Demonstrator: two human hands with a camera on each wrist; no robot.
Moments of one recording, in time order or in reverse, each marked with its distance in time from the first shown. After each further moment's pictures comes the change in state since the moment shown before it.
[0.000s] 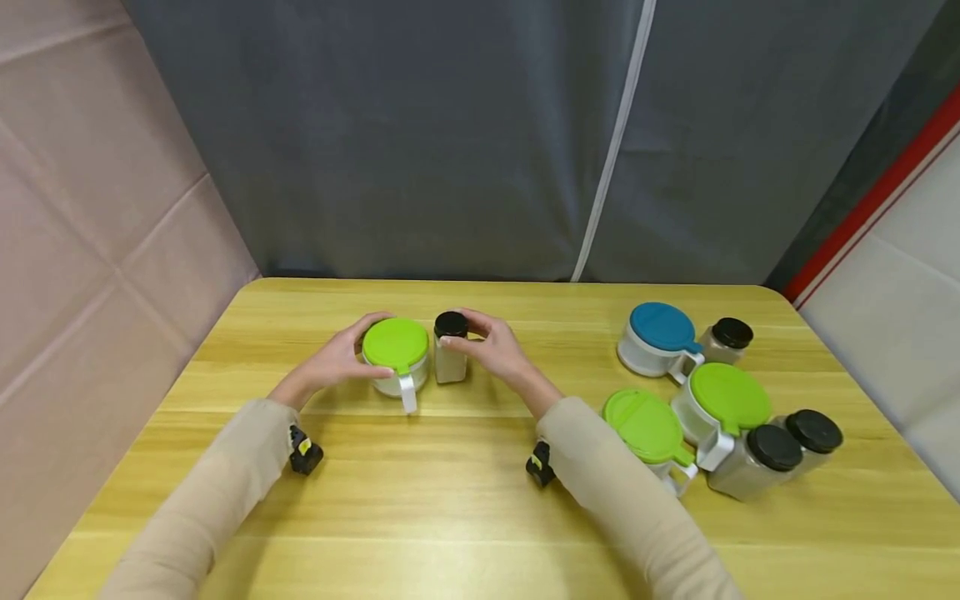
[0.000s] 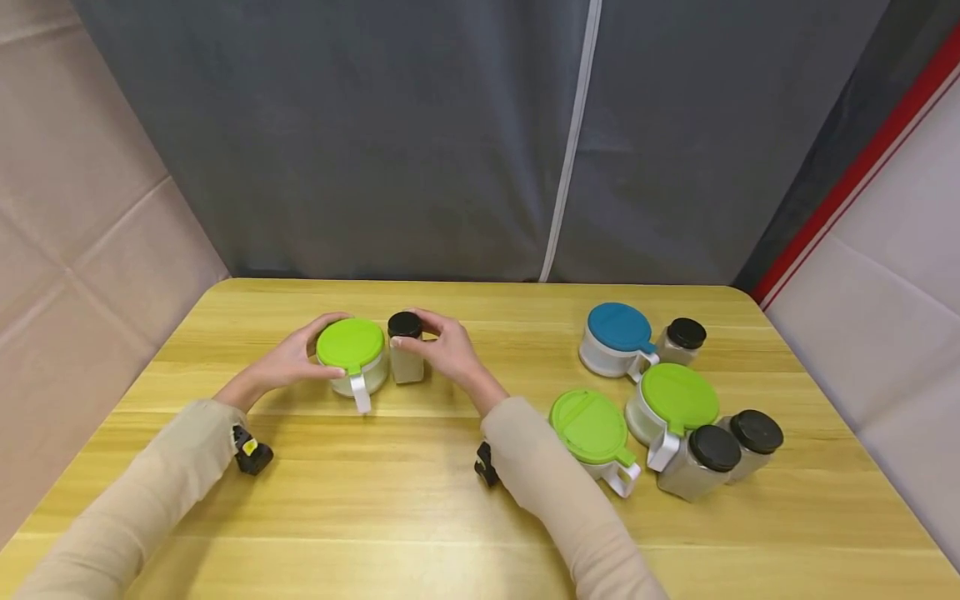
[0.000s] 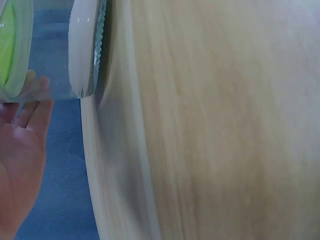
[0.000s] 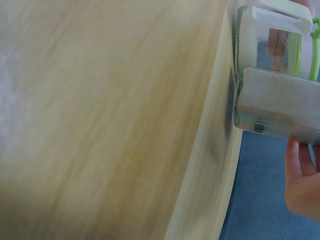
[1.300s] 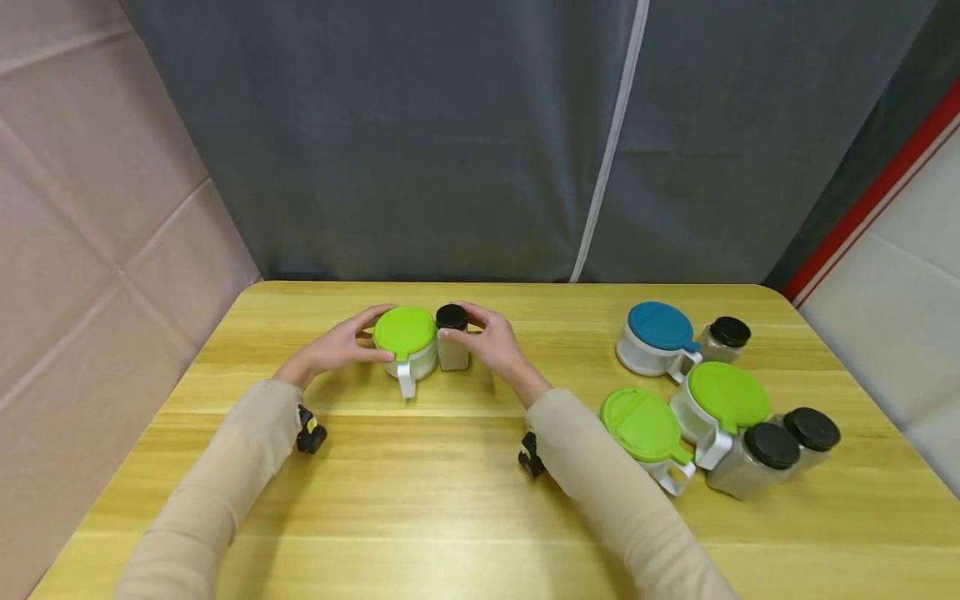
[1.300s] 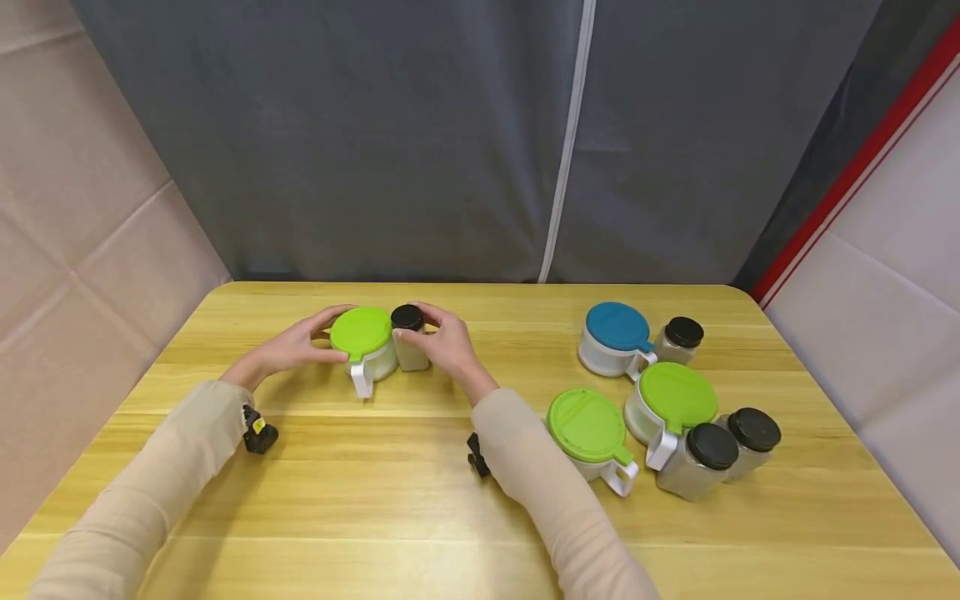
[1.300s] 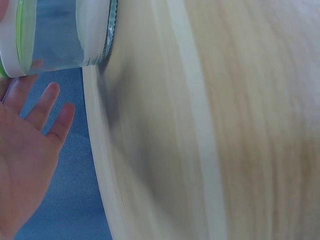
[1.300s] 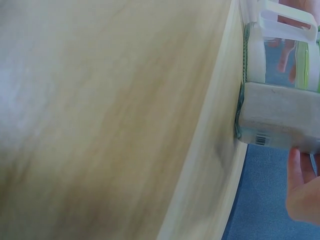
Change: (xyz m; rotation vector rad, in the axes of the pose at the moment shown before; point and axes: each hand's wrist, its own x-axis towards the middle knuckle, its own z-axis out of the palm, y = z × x) left_hand 0.019 -0.005 -0.014 0.027 -0.084 -0.026; right_hand 0.011 0.002 0.001 -0.023 0.096 -0.028
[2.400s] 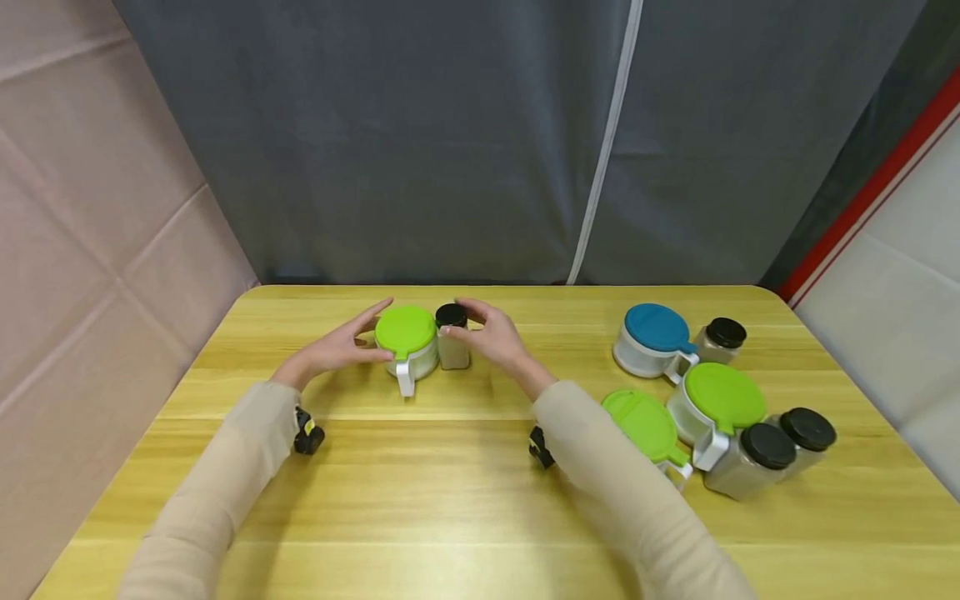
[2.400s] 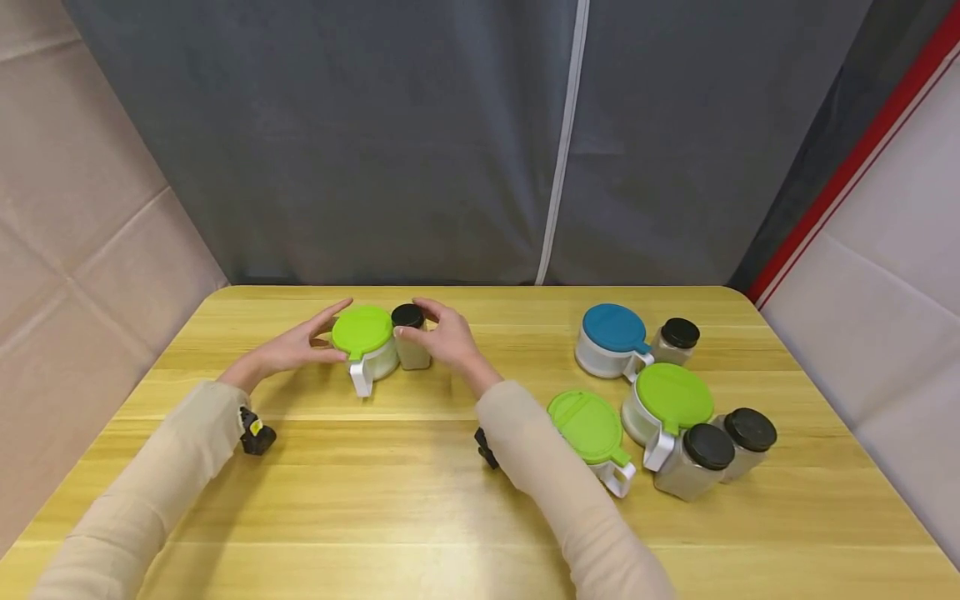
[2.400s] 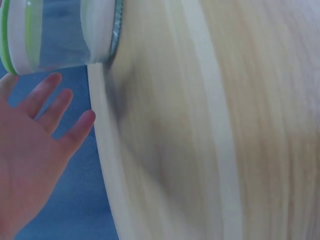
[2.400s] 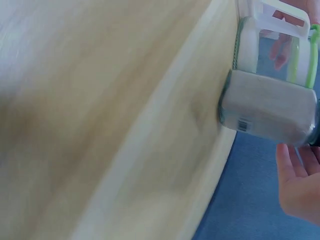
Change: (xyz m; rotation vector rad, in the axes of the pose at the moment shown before) left_hand 0.002 0.003 -0.002 -0.029 -0.047 -0.028; right_hand 0.004 -0.009 -0.010 -0.102 -0.058 -0.016
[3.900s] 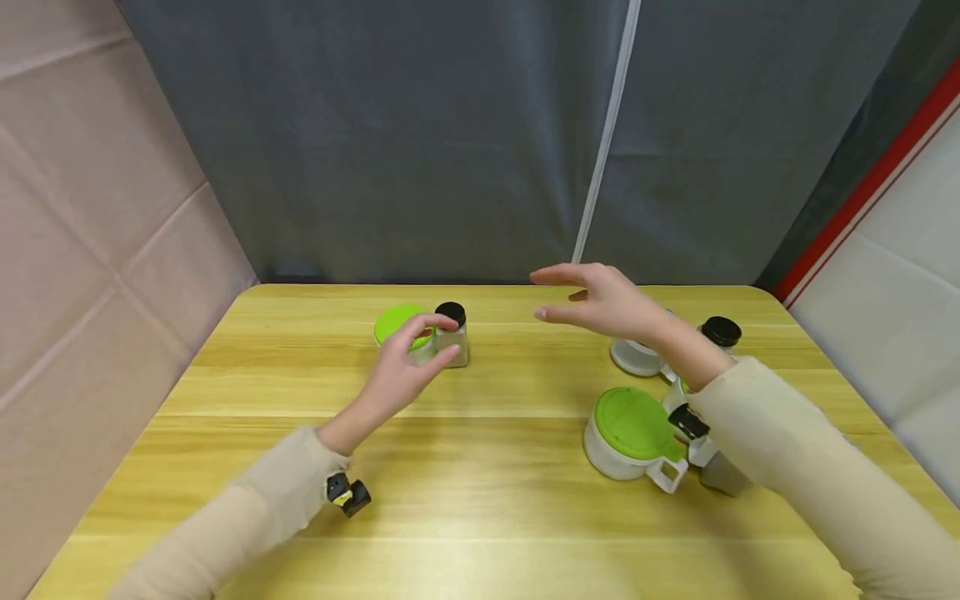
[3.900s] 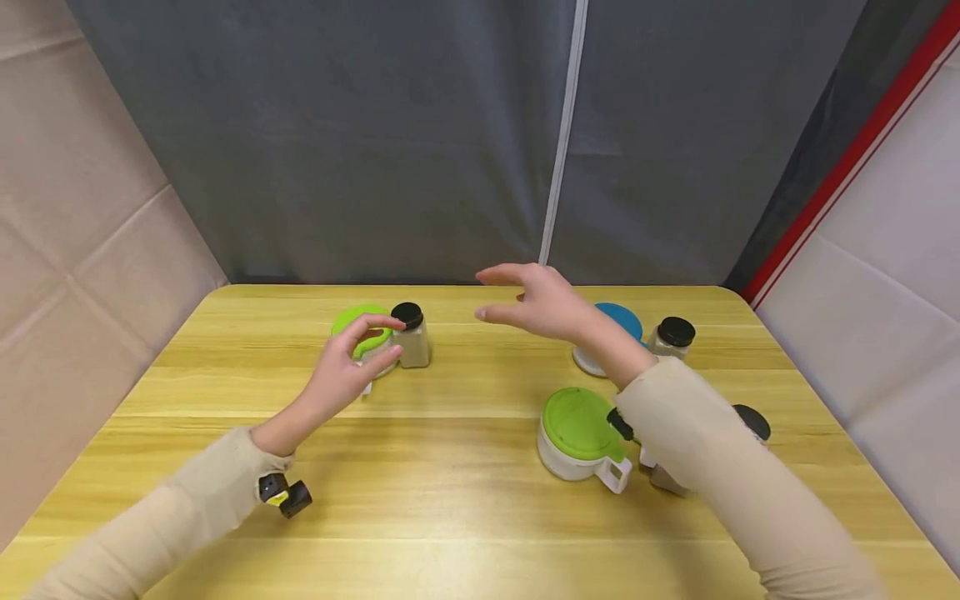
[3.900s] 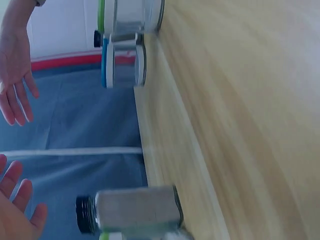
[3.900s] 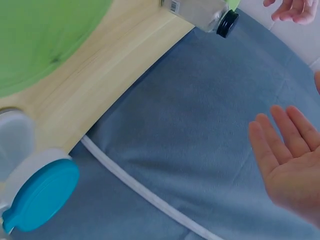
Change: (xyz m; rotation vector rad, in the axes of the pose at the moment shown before) left_hand -0.022 0.140 0.102 -0.011 0.506 0.357; right_hand -0.058 -0.079 -0.142 -0.495 -0.262 -0.261
